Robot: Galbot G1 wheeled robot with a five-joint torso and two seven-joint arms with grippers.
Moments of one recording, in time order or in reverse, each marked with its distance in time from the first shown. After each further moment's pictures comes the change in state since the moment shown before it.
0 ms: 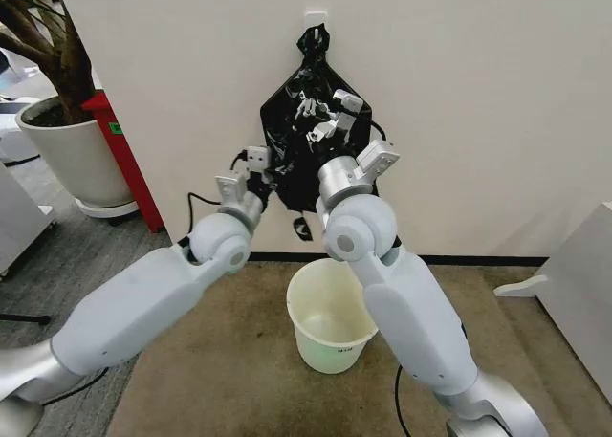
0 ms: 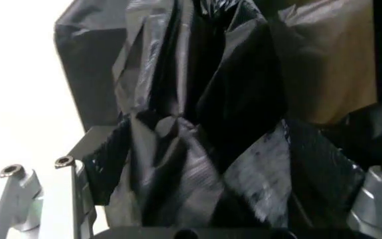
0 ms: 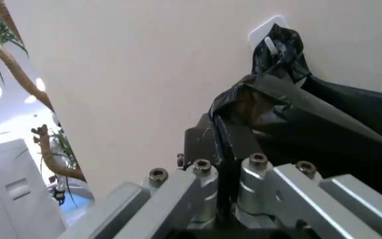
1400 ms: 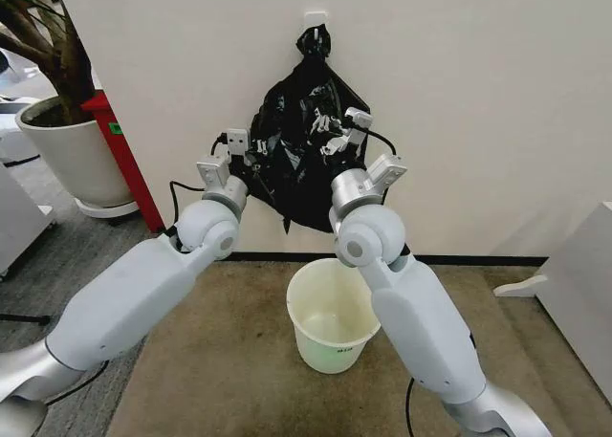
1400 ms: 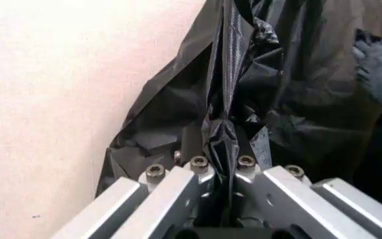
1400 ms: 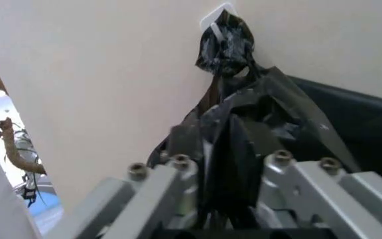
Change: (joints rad) left arm 0.085 0.014 -0.181 -0.024 0.051 -0.028 0.017; right arm -0.057 -0.017 0.059 -0.034 -0.041 0.006 -0.033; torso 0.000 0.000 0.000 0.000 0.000
